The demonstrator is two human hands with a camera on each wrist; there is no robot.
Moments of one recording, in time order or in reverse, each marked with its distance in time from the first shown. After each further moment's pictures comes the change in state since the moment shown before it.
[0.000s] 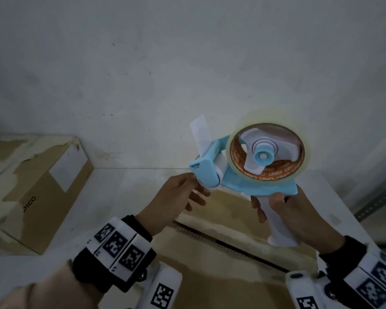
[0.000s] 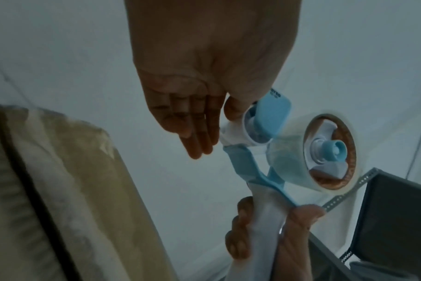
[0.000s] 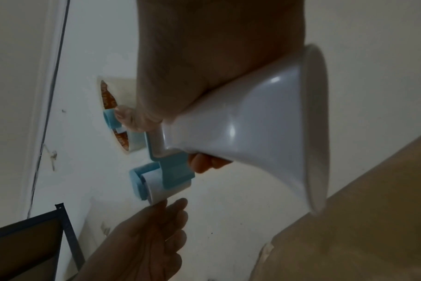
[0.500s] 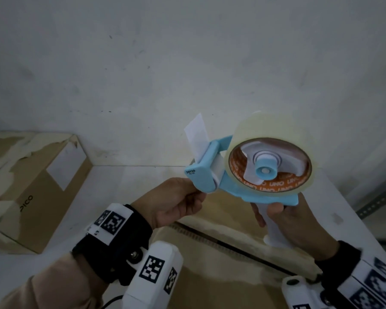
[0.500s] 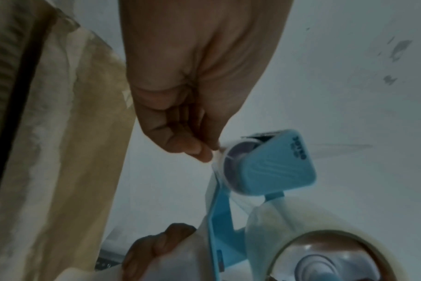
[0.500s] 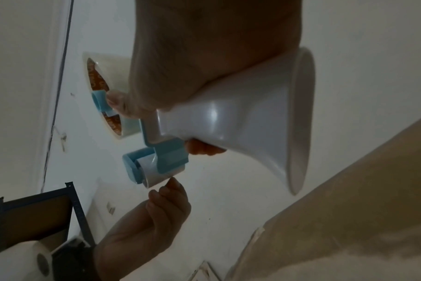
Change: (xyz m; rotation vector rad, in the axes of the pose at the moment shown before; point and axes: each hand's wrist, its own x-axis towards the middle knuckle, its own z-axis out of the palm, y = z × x) left_hand 0.013 0.003 -0.003 -0.613 -0.120 -0.384; right_hand 0.000 0.001 0.012 -0.053 -0.075 -0.167
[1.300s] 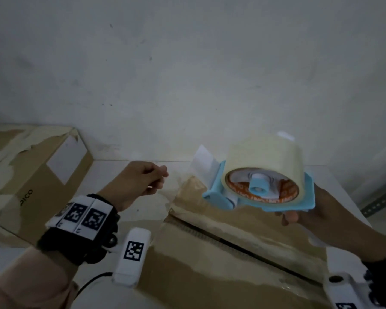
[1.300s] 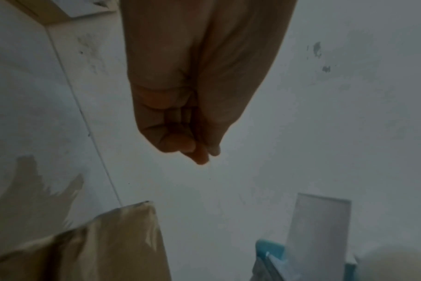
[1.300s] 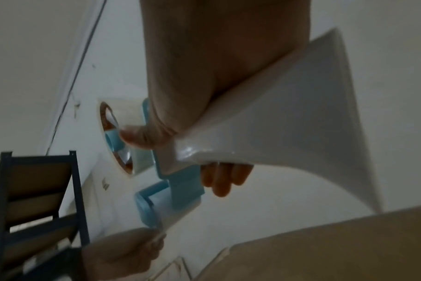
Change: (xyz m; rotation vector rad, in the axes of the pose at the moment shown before) left_hand 0.011 0.011 -0.078 0.542 0.283 0.210; right_hand -0.014 -0.005 -0.046 -0.133 -0.103 0.216
